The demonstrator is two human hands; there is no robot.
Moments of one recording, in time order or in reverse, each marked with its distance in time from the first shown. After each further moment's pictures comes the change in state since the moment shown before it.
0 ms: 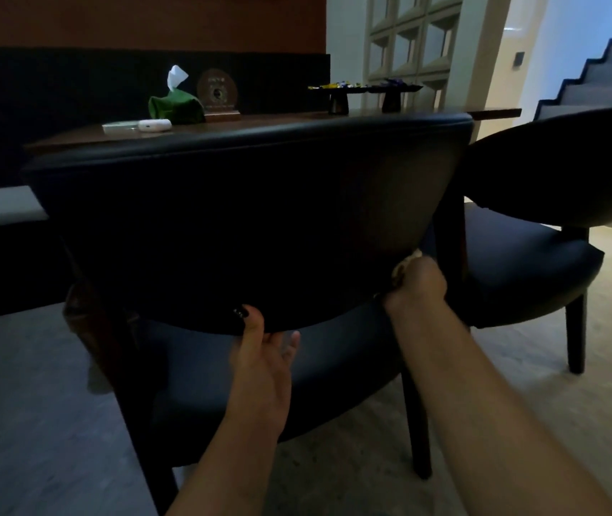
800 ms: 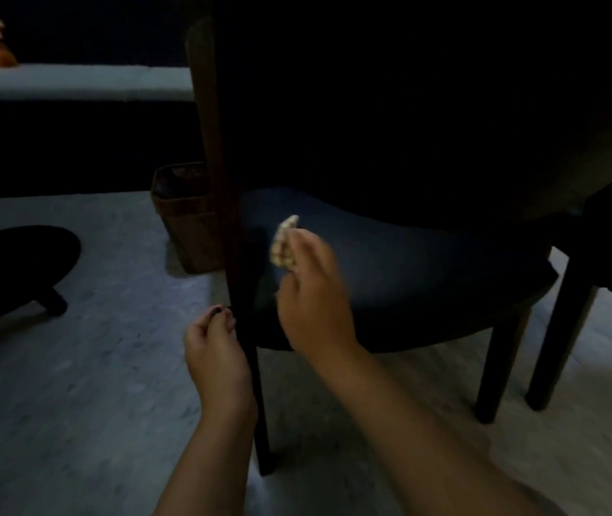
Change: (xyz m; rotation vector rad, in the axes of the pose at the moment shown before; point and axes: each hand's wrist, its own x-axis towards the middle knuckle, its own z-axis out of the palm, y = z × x) left_hand -0.024 0.032 -0.192 0.433 0.811 0.119; right_hand -0.068 0.259 -0.061 -1.339 -0.908 -0.943
